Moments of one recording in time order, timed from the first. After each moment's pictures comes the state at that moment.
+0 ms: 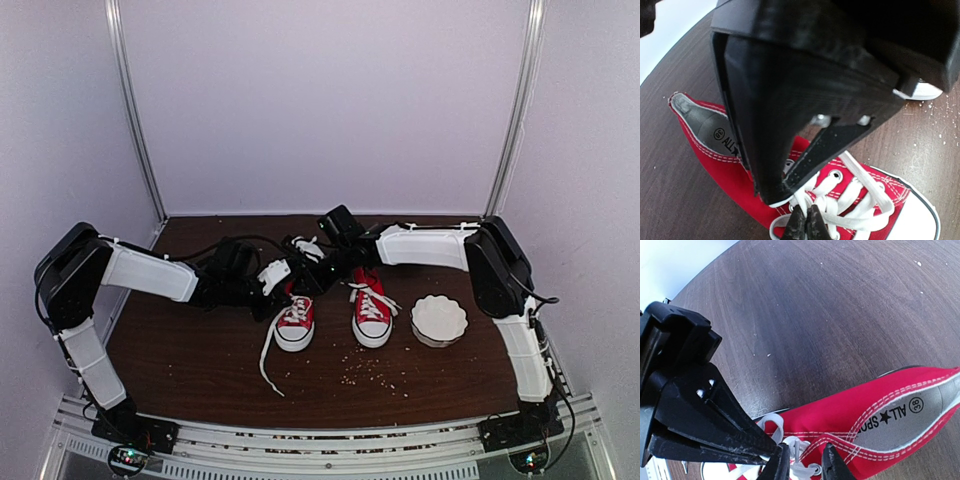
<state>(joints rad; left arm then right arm) -0.66 1.77 0.91 0.13 0.32 0.37 0.78 2.28 1.81 -0.36 -0.48 -0.04</state>
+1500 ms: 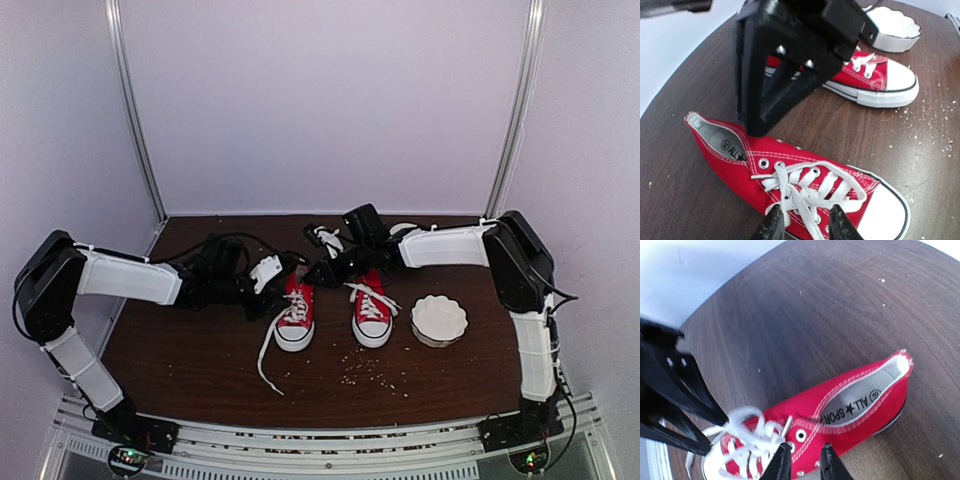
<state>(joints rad) -0.66 1.64 0.84 0.13 0.35 0.40 0.71 2.15 1.57 -0.09 -0.51 0.07</state>
